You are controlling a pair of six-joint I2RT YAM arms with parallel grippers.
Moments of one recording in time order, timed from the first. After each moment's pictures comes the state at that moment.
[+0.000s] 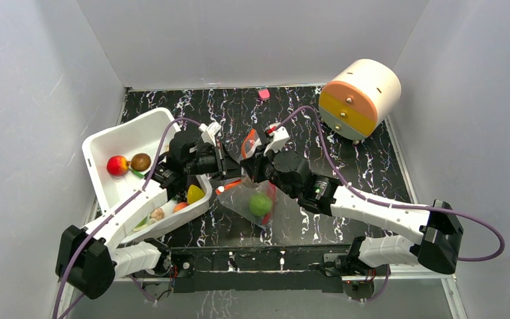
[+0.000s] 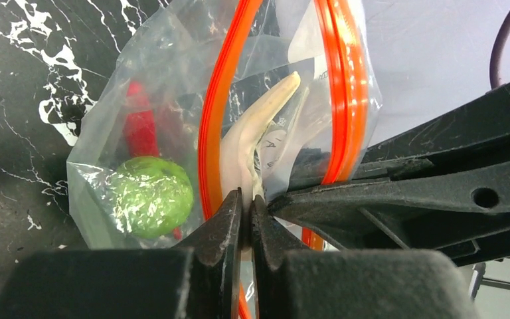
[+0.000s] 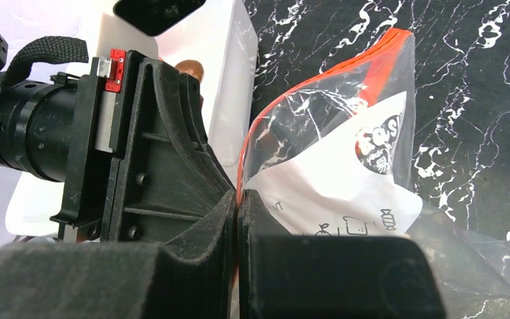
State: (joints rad) left arm -0.51 1.14 0.78 -0.11 0.67 -0.86; right arm 1.04 1.22 0.92 0.09 0.31 0.50
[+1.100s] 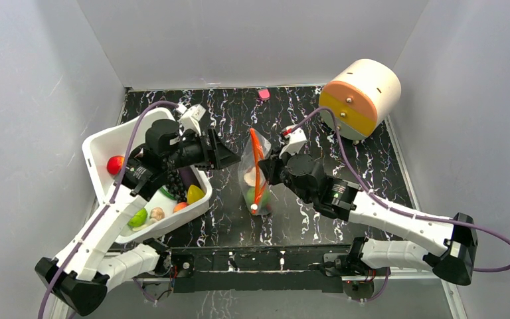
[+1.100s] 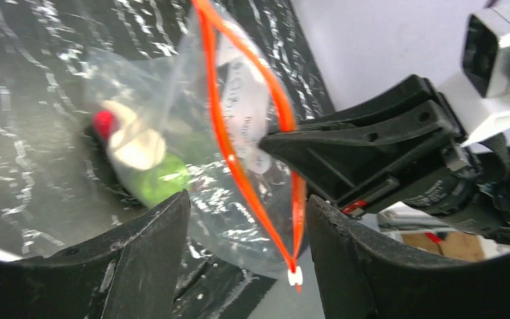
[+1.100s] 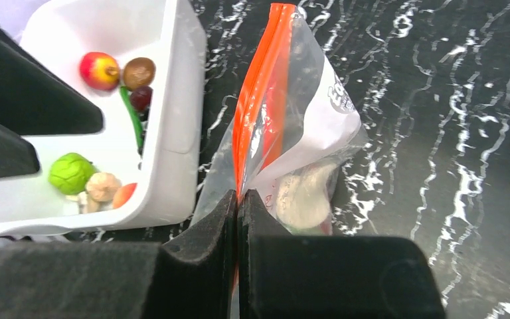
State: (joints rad) left arm -0.53 1.00 1.08 -0.51 0.45 -0.63; right arm 1.04 1.08 0.90 -0.09 0.41 0.49
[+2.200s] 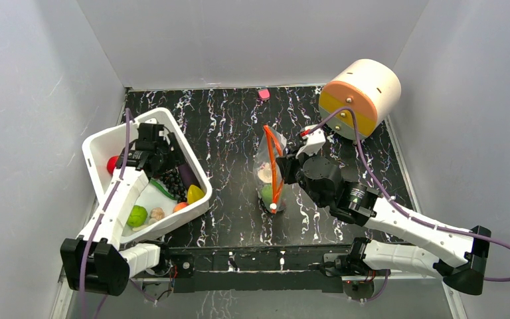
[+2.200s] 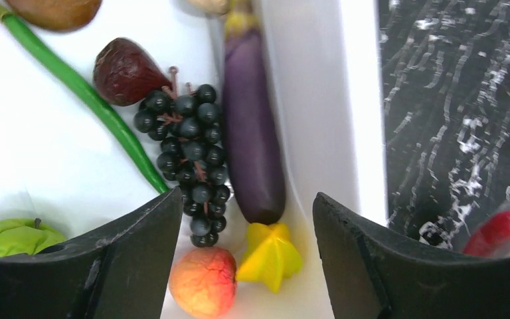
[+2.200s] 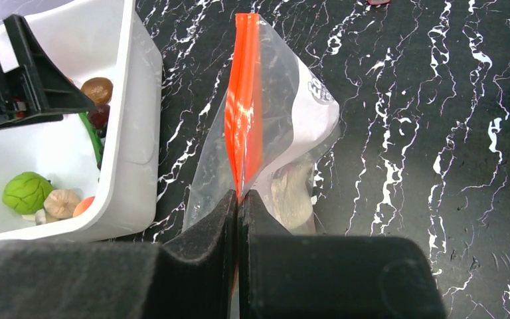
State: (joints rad) left arm -0.16 1.15 1.01 -0.78 -0.17 -0.48; right arm 1.04 0.94 0.90 -0.24 0.55 0.42
